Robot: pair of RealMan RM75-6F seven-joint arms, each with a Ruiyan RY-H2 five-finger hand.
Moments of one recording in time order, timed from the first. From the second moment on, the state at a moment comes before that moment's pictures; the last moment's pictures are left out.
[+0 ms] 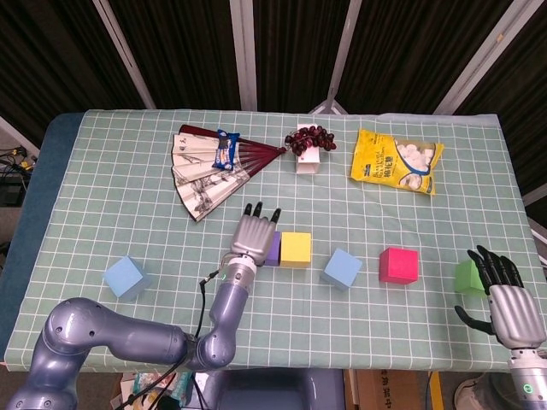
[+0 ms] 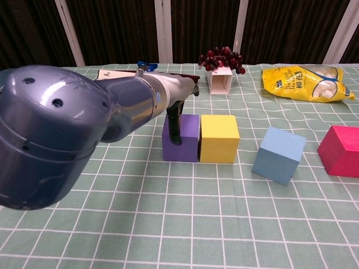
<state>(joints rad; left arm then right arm) -1.29 -1.87 -0.37 -1.51 0.22 1.26 1.13 0.08 -1.07 0.04 -1.67 -1.47 1.41 0.07</state>
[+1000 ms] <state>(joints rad) -1.29 -1.90 -0.40 -1.51 0.23 1.26 1.13 0.08 -1.07 0.04 -1.67 -1.48 1.41 0.08</state>
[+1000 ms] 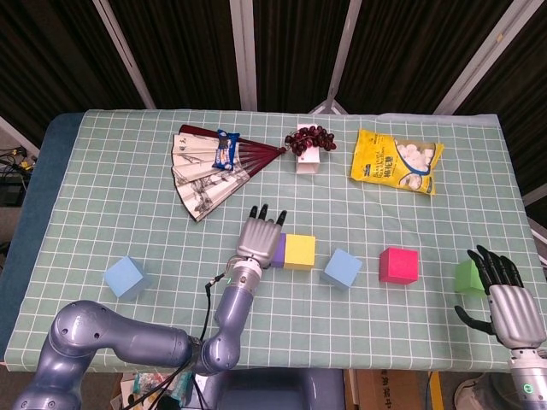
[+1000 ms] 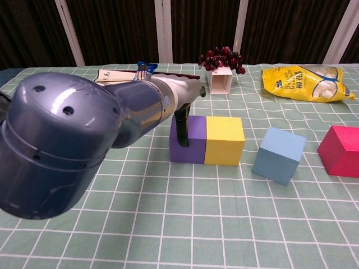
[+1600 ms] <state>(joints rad) -1.26 -1.88 -0.39 -1.54 0.26 1.27 1.11 0.08 -1.07 0.04 -1.66 -1.48 1.41 0.08</state>
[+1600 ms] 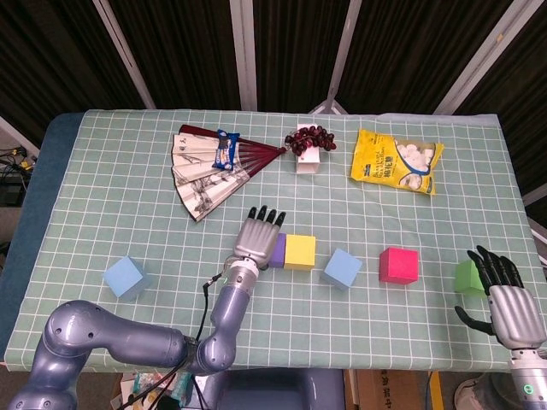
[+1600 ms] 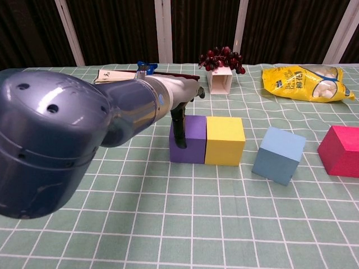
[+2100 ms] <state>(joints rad) -1.08 -1.60 -0.32 -1.83 0.50 1.33 0.94 0.08 -1.07 0.04 -1.66 -1.47 1.41 0.06</state>
